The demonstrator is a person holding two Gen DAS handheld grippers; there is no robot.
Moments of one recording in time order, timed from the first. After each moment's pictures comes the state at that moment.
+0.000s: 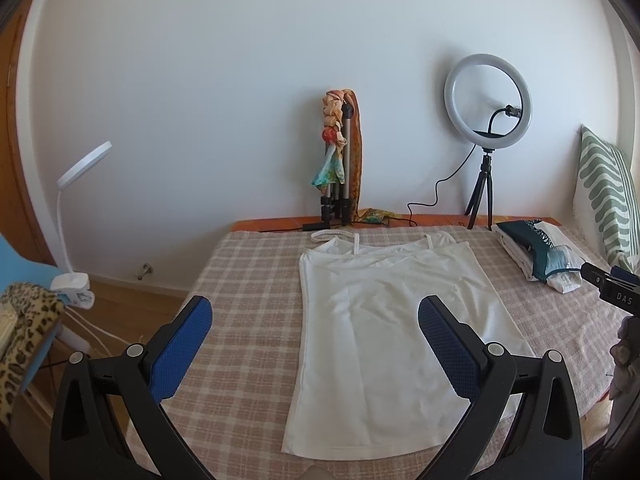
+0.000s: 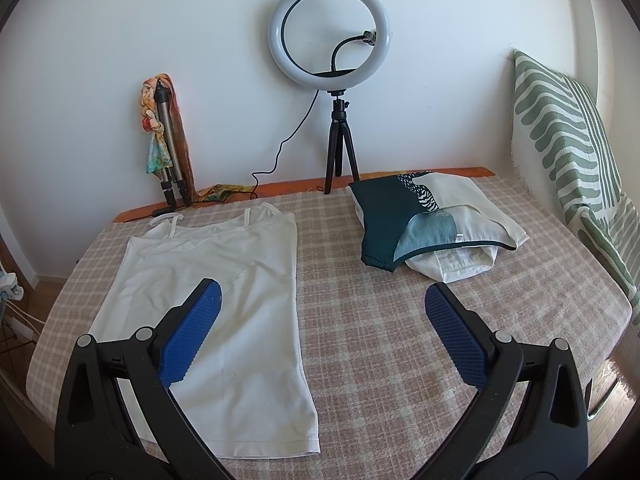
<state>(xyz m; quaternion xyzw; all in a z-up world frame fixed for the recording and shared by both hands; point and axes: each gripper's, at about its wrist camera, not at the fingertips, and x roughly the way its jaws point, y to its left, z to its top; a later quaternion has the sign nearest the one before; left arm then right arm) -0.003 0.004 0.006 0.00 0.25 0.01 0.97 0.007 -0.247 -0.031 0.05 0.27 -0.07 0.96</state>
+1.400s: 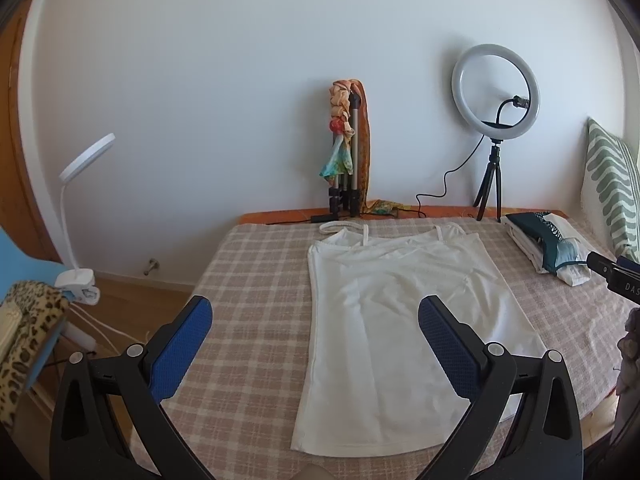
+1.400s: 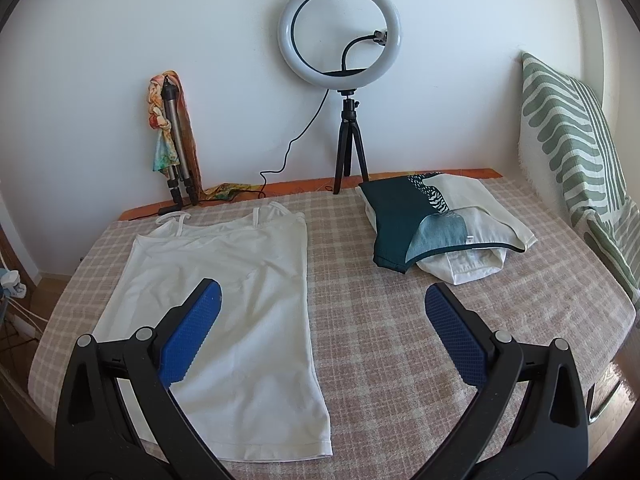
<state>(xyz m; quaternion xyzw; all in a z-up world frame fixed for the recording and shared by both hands) -0.002 0.010 -0.004 0.01 0.26 0.03 0.97 0.014 -0.230 -0.033 0.04 0.27 -0.05 0.96</state>
